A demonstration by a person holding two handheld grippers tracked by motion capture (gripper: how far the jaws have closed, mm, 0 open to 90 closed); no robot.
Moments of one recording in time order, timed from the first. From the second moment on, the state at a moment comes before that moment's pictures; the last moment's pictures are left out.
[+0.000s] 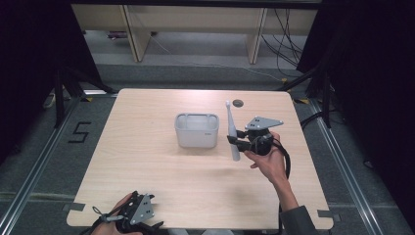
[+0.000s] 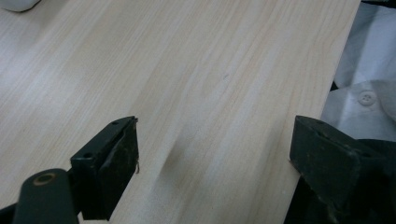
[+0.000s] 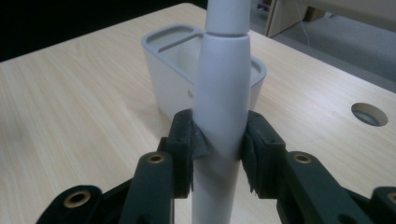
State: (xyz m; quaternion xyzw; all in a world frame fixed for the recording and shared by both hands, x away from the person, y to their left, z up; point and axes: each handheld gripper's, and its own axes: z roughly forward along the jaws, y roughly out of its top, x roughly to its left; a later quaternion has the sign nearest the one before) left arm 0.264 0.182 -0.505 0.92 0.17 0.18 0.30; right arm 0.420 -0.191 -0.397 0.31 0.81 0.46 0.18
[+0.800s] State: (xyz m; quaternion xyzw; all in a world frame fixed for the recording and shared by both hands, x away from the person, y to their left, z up) left arm 0.263 0.182 -0.504 0.92 0.17 0.19 0.29; right arm 0.445 -0.170 -0.370 0.34 0.77 0.51 0.18
